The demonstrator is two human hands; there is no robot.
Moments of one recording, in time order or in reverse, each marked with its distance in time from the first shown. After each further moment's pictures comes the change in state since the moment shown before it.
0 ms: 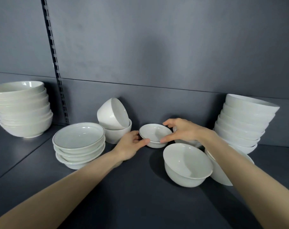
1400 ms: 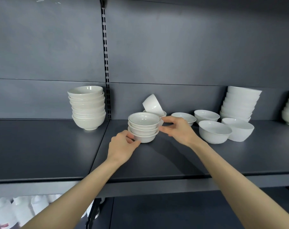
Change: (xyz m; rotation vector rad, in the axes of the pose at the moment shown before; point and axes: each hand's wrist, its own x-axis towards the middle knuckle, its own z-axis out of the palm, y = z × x) left_hand -0.158 -0.034 -0.172 0.337 0.257 0.068; right_hand -0.086 -0.199 0.117 0.514 0.454 -0.051
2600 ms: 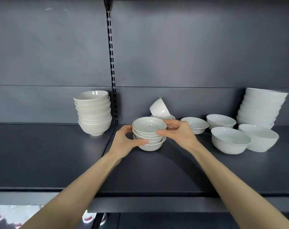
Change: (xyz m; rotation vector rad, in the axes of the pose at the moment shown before) left_hand 0.047 -0.012 0.001 -0.376 -0.041 0.056; right_hand 0.026 0.005 0.018 0.522 -0.059 -0.087
